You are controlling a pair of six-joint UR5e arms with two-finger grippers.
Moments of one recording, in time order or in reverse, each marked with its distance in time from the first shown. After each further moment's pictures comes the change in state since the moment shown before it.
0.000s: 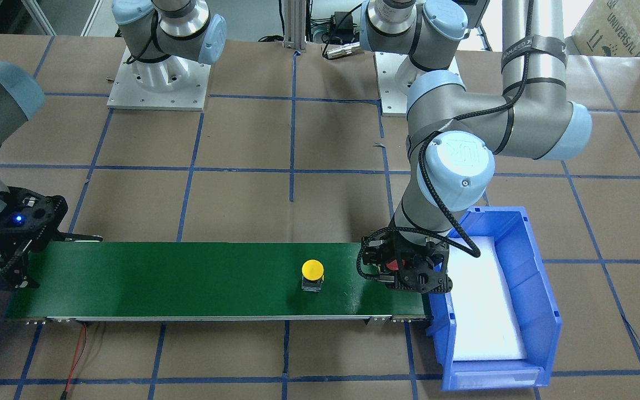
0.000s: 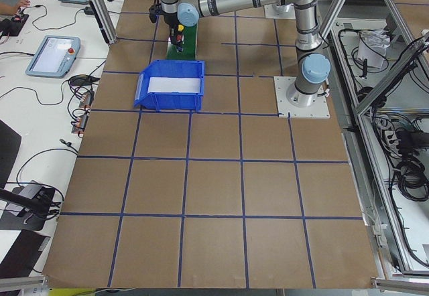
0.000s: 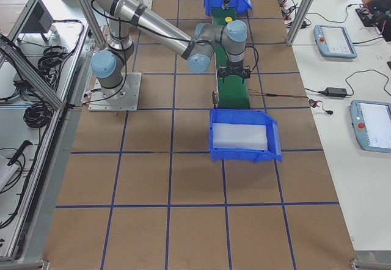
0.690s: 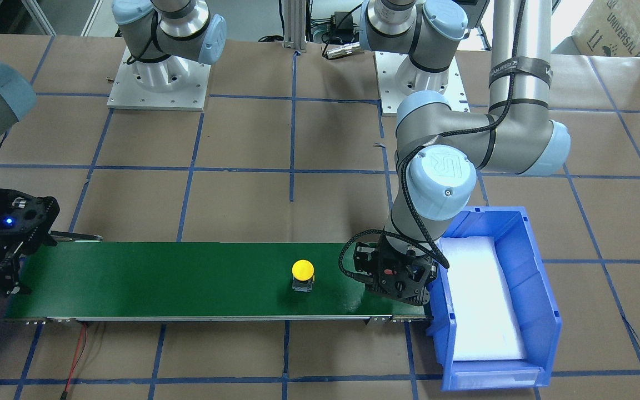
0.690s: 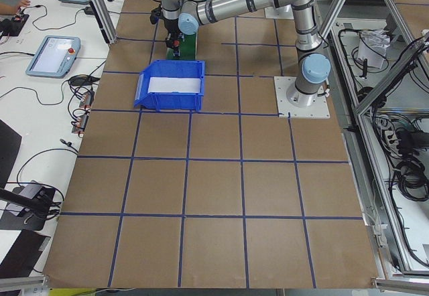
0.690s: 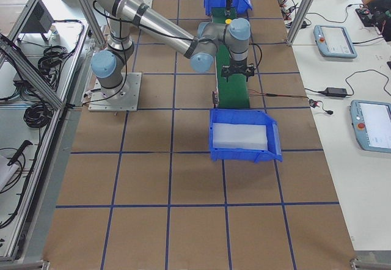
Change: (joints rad) left arm -0.012 -0.024 -0.038 0.110 -0.001 0.189; right arm 0.000 0.008 -0.044 0.022 0.008 -0.035
